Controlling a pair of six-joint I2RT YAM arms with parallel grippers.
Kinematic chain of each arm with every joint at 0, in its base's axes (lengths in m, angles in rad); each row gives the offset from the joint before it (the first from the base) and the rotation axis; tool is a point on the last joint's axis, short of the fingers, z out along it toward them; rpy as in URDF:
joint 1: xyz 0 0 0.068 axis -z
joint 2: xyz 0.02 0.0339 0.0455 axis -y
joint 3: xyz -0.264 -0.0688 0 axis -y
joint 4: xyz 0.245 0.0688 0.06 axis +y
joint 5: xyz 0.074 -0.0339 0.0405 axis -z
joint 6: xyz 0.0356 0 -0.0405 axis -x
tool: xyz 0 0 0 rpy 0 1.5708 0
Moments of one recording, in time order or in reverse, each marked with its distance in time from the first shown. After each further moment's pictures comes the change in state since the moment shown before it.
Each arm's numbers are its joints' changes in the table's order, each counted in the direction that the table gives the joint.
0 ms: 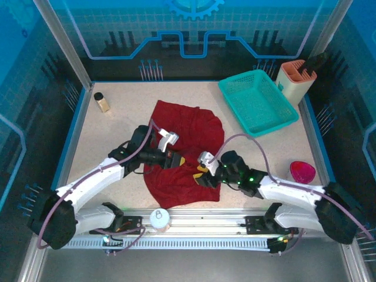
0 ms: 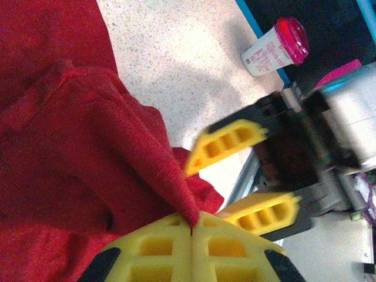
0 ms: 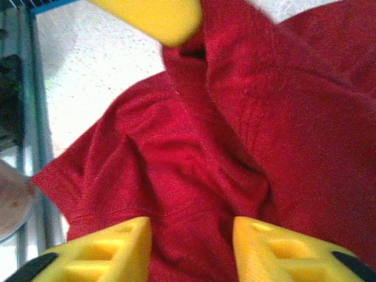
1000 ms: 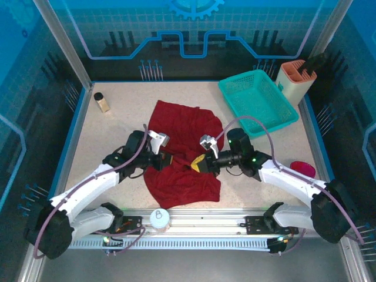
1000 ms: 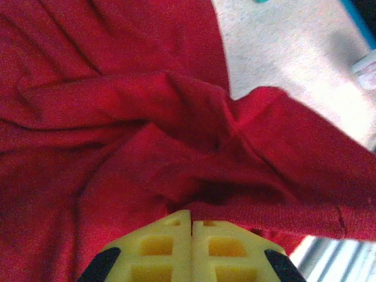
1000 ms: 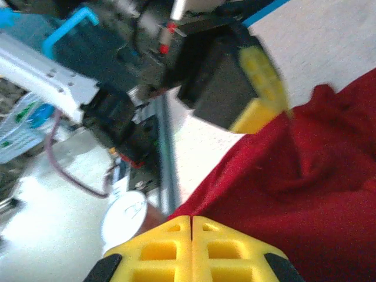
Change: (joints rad) left arm -0.024 0.064 -0.067 0.063 -0.338 -0.107; right arm 0.230 -0.046 0.249 0.214 -0.662 -0.162
